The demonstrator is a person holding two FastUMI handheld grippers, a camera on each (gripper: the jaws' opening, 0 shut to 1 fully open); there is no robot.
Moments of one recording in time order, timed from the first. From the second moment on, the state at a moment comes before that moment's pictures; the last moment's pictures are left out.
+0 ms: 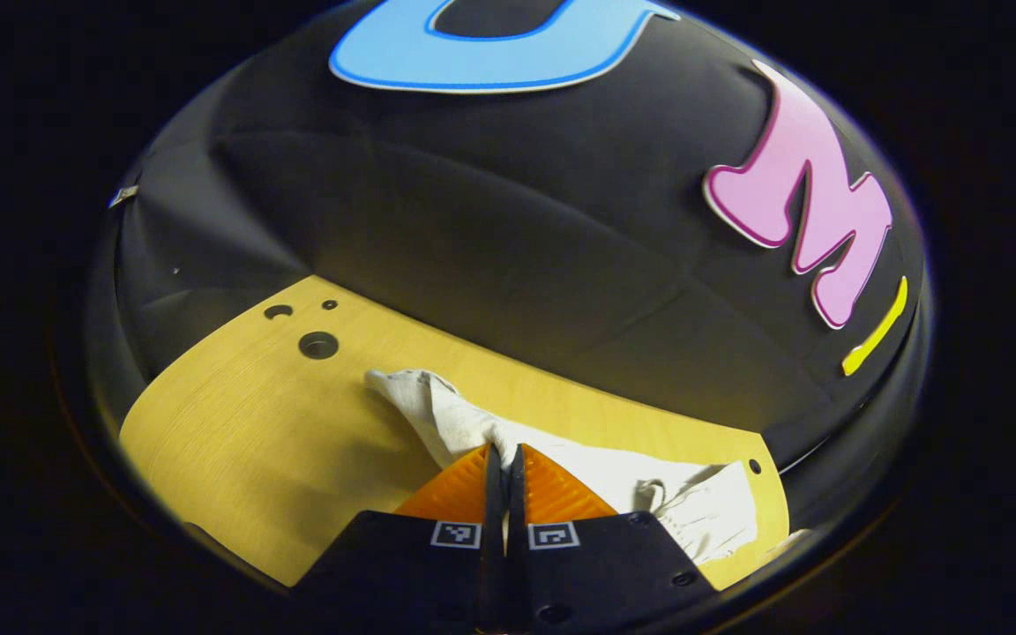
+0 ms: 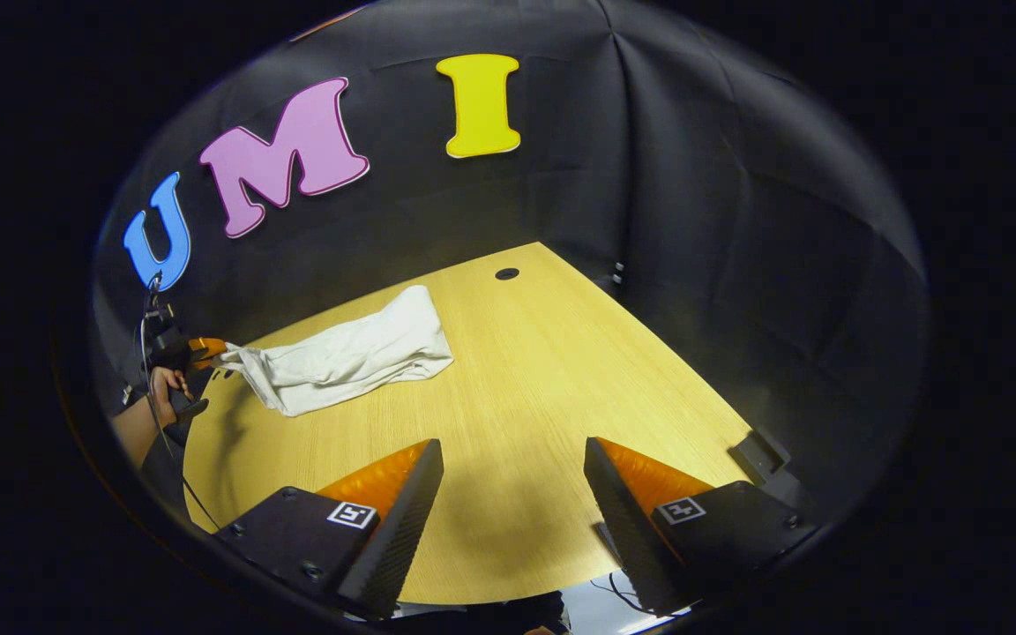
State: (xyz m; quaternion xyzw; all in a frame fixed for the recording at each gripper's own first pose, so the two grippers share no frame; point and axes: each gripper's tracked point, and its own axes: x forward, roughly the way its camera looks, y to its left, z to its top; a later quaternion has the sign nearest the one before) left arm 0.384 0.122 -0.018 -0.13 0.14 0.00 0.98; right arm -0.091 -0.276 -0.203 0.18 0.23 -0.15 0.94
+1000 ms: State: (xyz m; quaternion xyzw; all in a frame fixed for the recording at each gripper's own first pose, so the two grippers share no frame) left arm 0.372 -0.221 0.019 -0.06 0.14 -0.17 0.97; right arm -0.086 -0.387 -0.205 0.25 0.19 -0.18 0.93
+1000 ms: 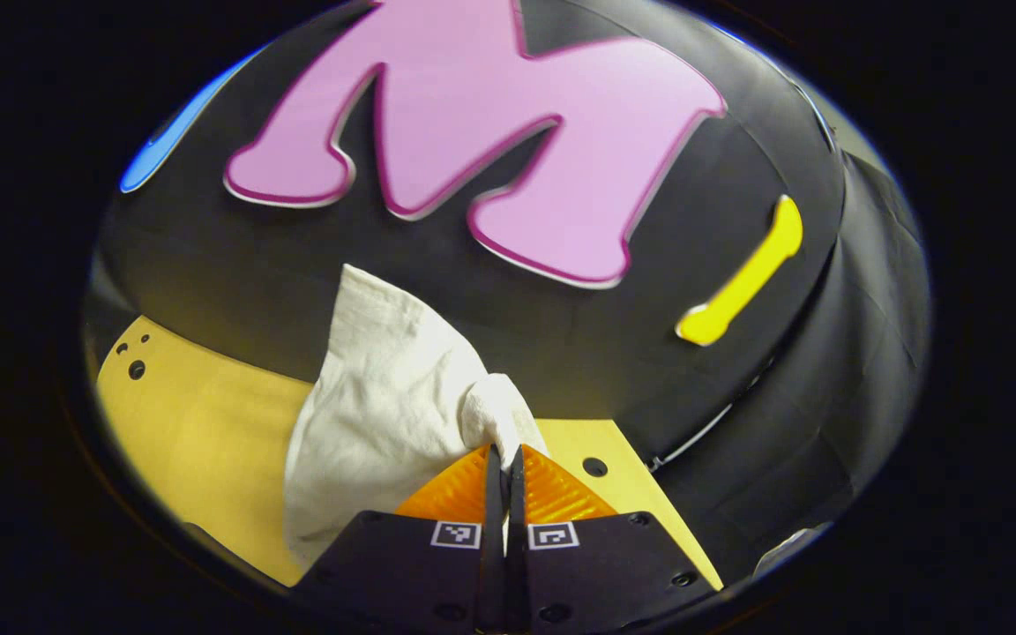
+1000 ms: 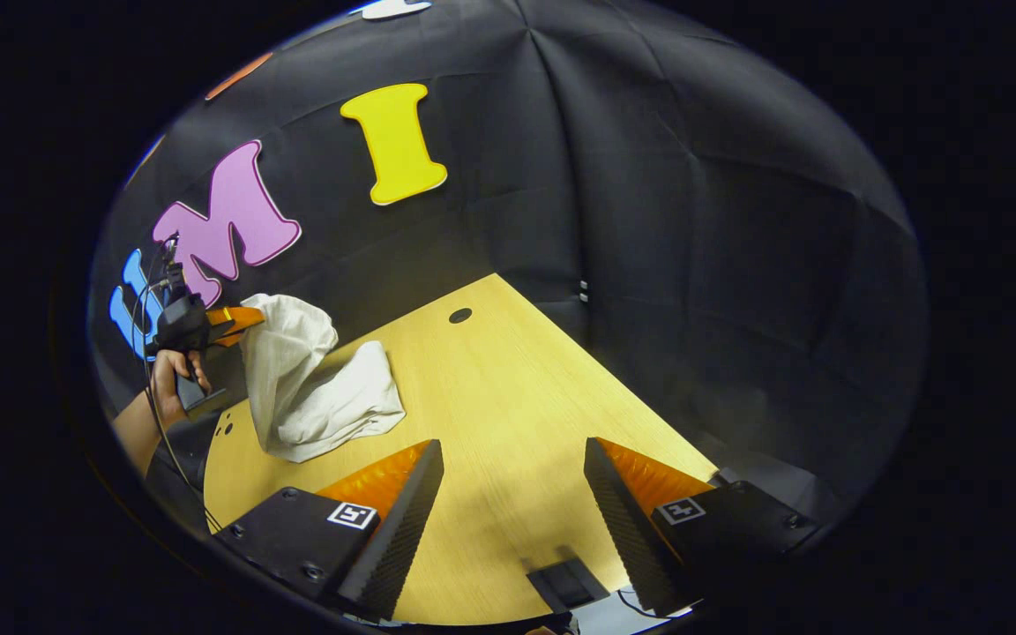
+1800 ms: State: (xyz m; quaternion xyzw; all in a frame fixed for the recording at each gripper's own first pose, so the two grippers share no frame) left arm 0.306 -0.257 -0.038 0.03 0.19 -0.20 0.96; right arm -0.087 -0.392 -0.218 0.25 0.19 -0.17 0.93
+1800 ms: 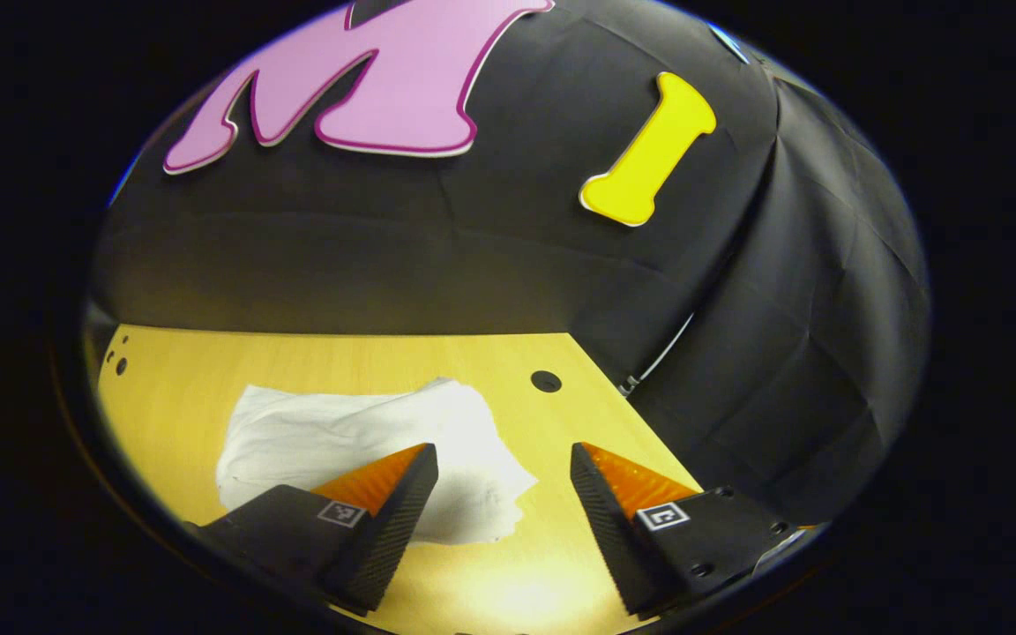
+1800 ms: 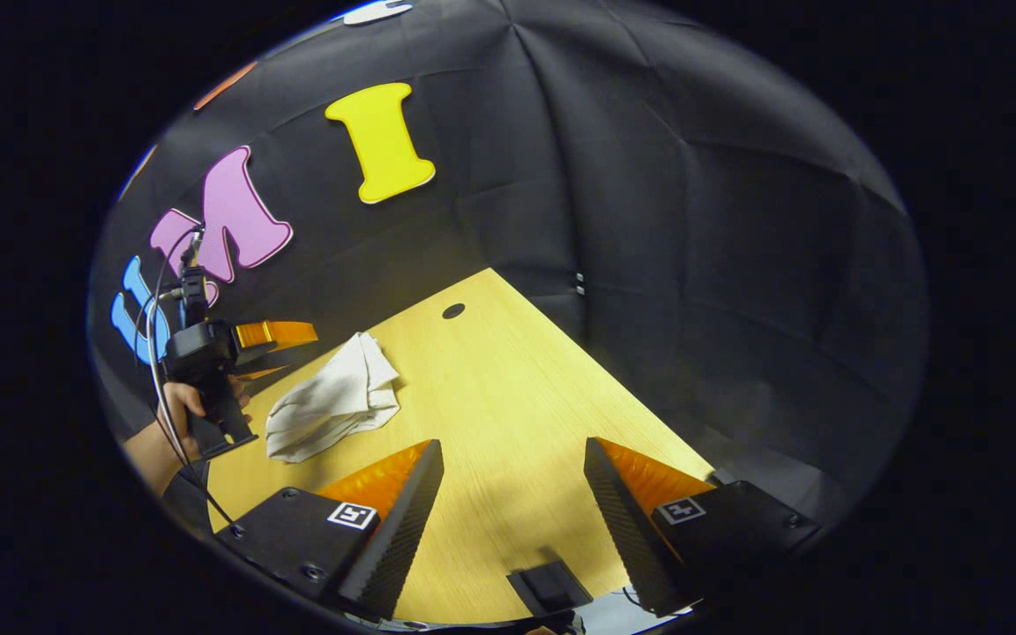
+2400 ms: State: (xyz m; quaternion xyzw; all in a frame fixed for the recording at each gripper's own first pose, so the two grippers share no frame) left arm 0.084 -0.073 0.060 0.04 0.02 -0.04 1.00; right arm -0.096 -0.305 -0.126 0.18 0.11 -0.09 0.97
